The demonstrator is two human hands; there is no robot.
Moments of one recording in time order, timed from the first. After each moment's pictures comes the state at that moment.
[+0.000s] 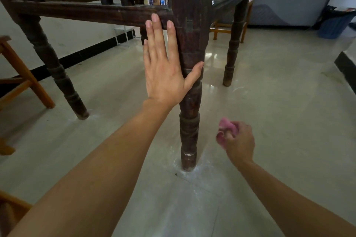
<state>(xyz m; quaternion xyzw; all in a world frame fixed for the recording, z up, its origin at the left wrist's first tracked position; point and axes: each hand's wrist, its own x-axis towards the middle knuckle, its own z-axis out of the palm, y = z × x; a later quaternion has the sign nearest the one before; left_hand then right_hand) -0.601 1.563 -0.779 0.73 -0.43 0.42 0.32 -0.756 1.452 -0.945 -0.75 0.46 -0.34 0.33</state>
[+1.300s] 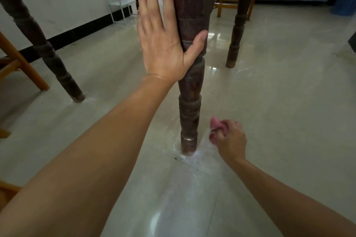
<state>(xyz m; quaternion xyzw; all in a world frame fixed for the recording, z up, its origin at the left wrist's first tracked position) -0.584 1.545 -0.787 0.69 -0.43 0.45 0.37 -0.757 1.471 -0.986 -0.80 0.41 -0.28 0.33</state>
